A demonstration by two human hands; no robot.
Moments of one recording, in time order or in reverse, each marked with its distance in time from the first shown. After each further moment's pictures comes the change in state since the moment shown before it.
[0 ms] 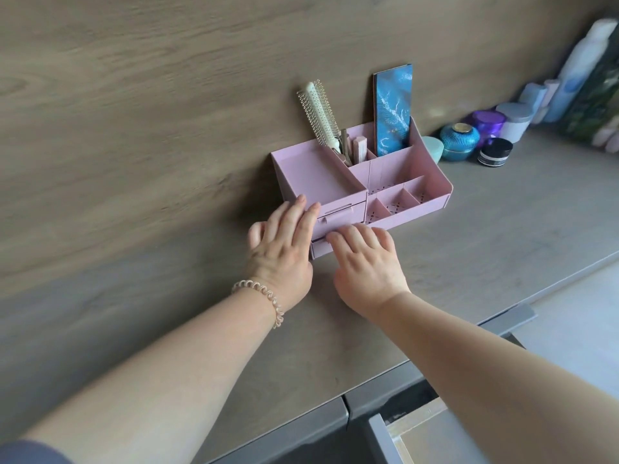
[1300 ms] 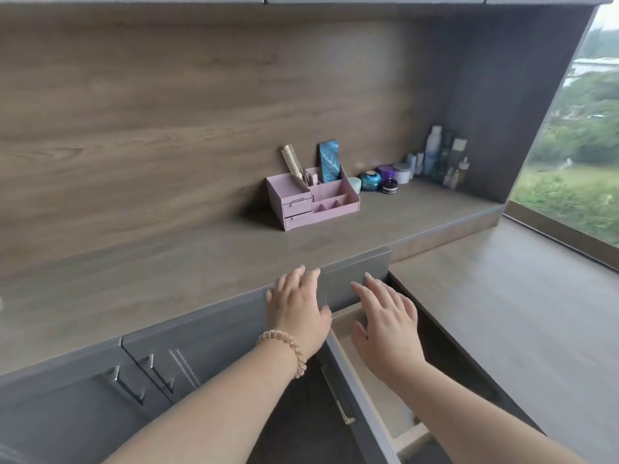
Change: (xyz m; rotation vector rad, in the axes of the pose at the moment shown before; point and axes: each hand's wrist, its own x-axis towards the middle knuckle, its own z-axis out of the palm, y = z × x) left_hand -0.251 0.198 -0.224 -0.259 -0.187 -0.280; right_hand -0.327 -0.068 -0.264 0.215 -0.098 0.303
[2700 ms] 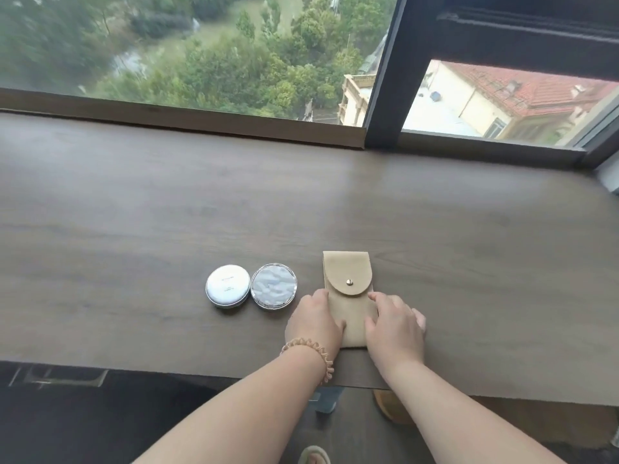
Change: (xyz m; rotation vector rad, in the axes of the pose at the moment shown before) left_hand -0.513 0.608 0.261 -0.230 -0.970 0.701; right_hand -0.653 0.460 -0.198 -0.227 0.252 1.457
